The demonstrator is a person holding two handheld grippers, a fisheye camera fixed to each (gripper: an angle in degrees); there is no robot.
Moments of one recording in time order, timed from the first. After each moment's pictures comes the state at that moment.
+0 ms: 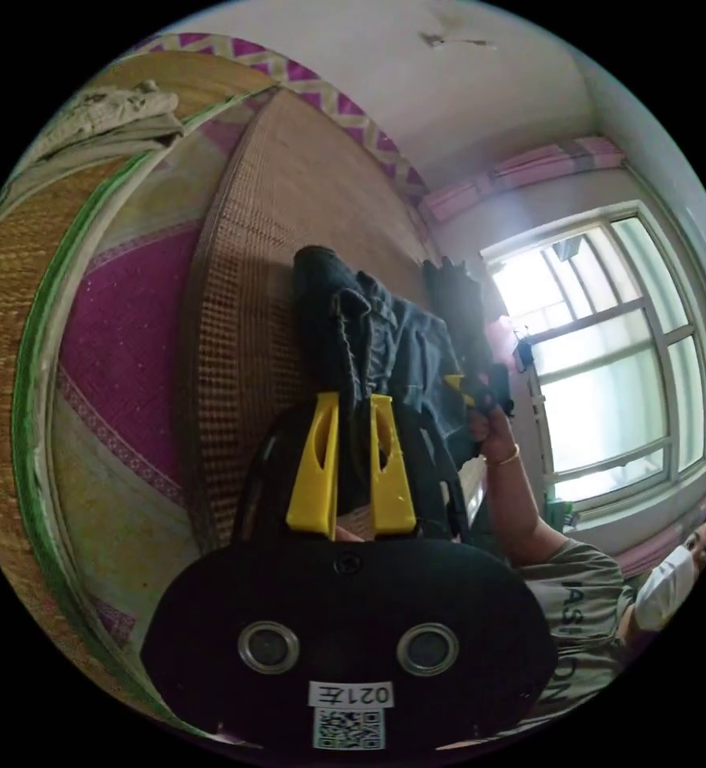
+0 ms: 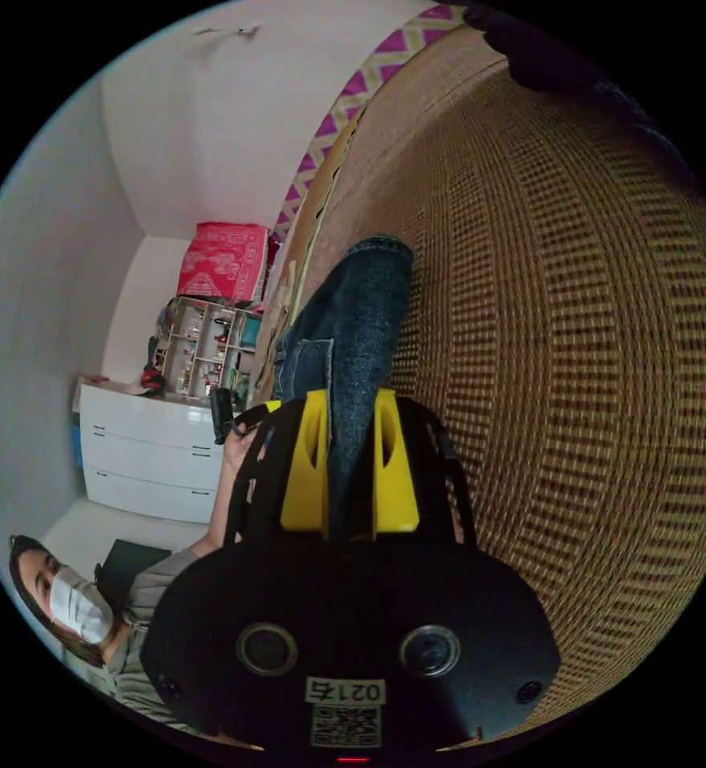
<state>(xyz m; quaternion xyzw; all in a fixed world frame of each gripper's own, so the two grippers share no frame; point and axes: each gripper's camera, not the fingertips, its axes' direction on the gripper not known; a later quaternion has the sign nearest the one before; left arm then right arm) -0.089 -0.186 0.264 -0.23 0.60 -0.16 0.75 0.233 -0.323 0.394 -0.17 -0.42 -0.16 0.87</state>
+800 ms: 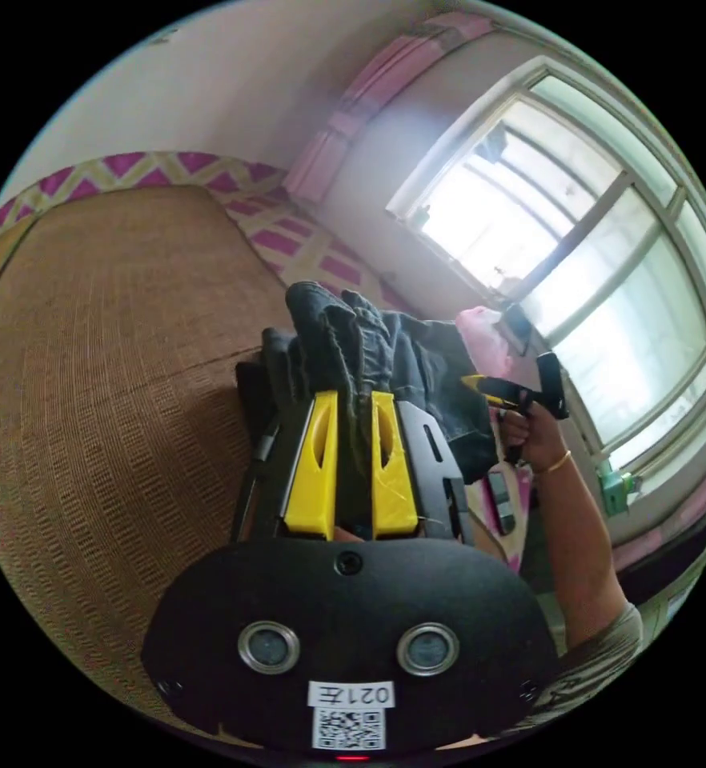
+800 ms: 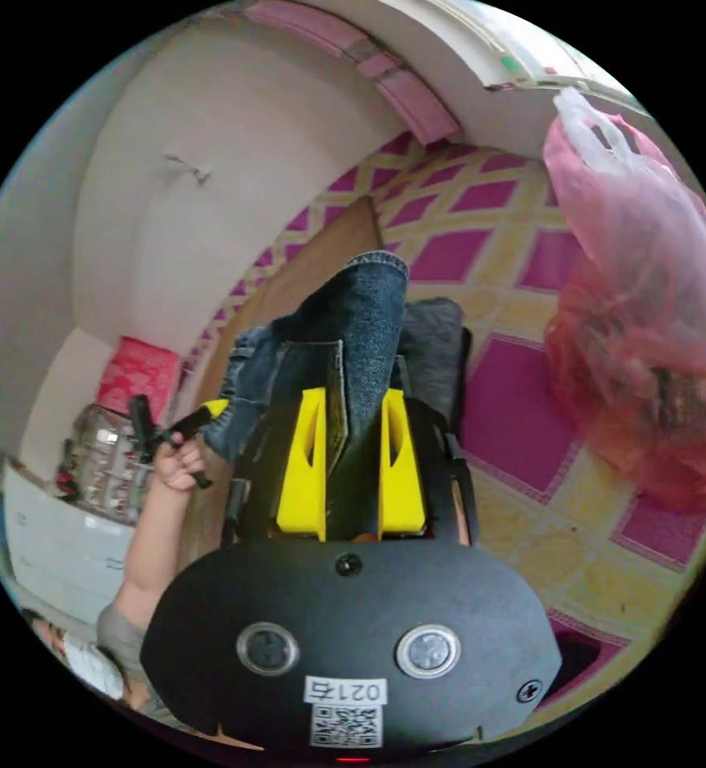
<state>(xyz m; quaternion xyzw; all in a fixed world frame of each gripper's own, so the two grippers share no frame) 0.329 -0.452 0.225 -0.14 0.62 0.04 0.77 0.496 -0.626 0.255 0.04 -0.17 -0.08 0.98</state>
